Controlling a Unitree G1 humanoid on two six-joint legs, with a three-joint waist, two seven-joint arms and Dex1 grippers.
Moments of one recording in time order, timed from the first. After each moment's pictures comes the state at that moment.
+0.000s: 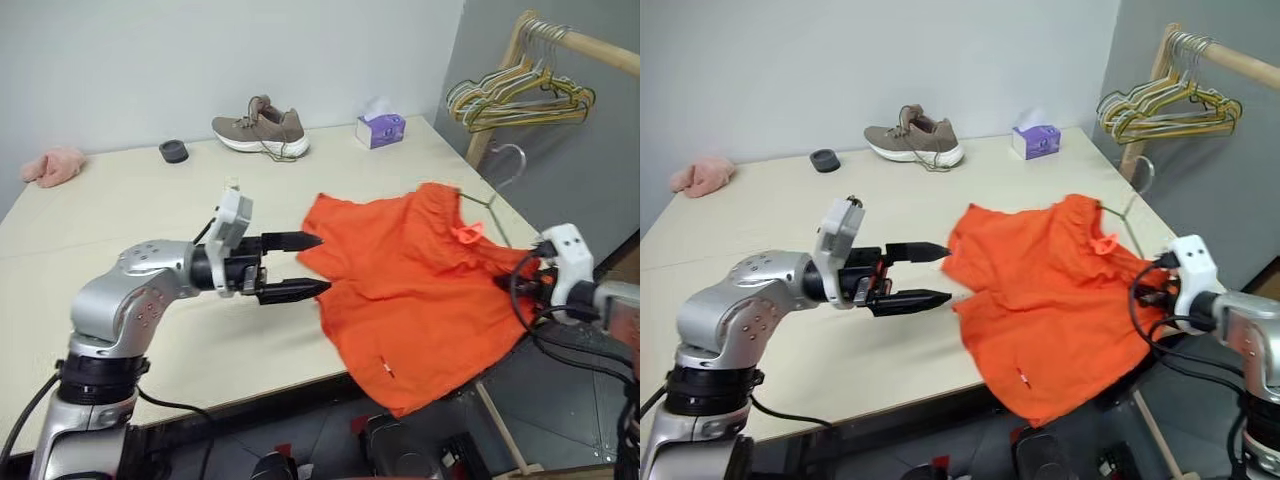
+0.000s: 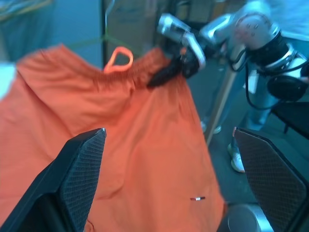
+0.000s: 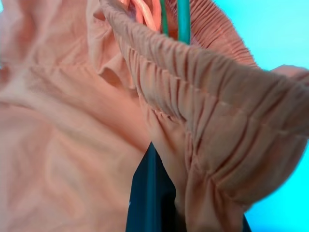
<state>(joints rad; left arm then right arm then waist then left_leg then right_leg) -0.49 0.64 0.03 -0.25 -0.71 0.67 -1.17 -0.20 -0.72 -0.44 -0.42 0.33 1.35 0.69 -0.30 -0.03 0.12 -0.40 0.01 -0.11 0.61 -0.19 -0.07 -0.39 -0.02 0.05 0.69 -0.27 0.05</state>
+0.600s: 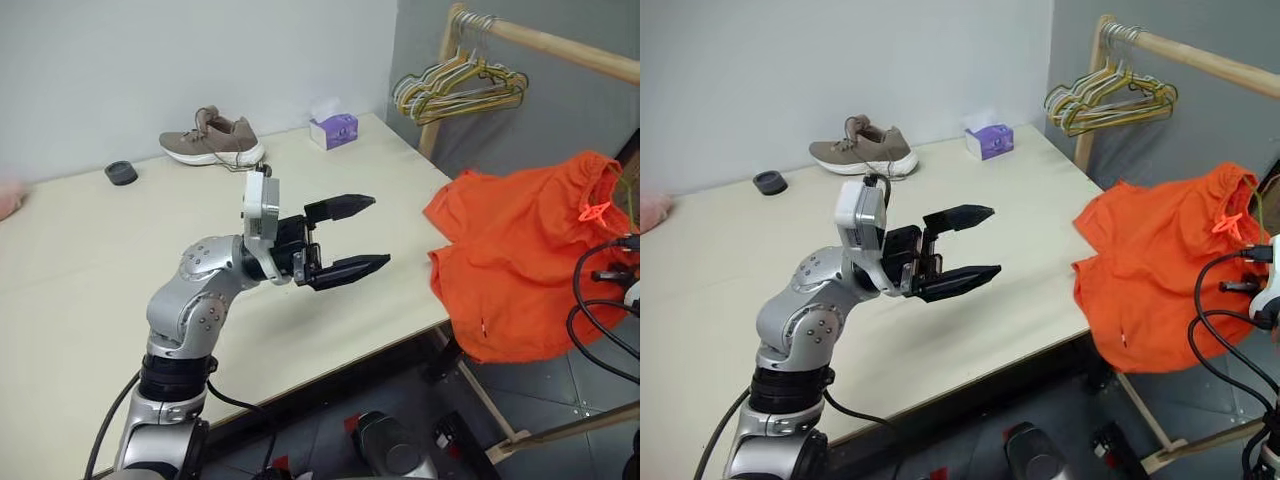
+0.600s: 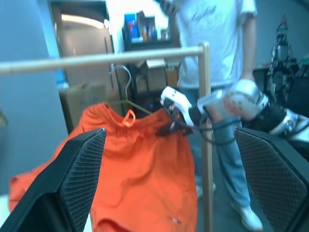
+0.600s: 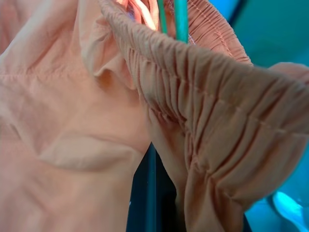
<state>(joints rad) -0.50 0.31 -0.01 -0.28 -0.68 0.41 -1.02 -0.25 -0.66 -0.59 -0.29 0.13 1.12 0.24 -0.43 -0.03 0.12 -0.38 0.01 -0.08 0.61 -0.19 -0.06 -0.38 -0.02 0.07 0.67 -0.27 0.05</state>
